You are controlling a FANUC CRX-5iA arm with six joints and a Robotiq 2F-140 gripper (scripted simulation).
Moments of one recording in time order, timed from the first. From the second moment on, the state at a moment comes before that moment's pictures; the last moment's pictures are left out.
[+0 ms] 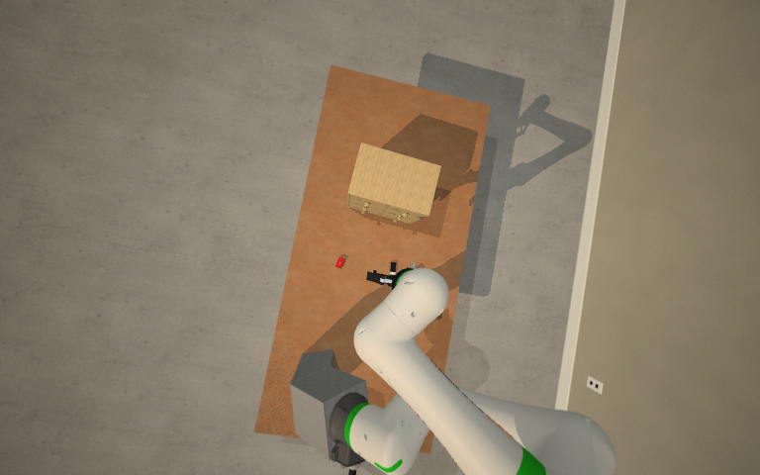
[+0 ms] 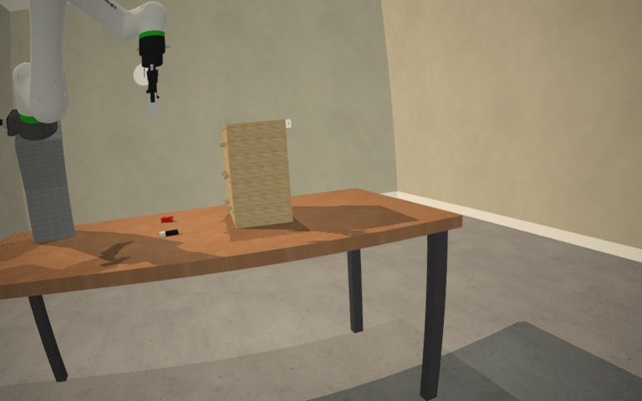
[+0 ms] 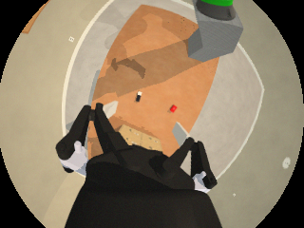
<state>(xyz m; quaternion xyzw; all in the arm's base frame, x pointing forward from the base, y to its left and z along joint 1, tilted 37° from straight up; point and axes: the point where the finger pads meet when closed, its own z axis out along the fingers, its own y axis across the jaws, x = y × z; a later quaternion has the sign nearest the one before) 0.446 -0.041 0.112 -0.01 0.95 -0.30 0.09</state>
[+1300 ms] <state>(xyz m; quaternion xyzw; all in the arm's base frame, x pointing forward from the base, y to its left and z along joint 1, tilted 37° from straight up) 0.456 -0.047 0.090 -0.23 0.92 -0.31 0.01</state>
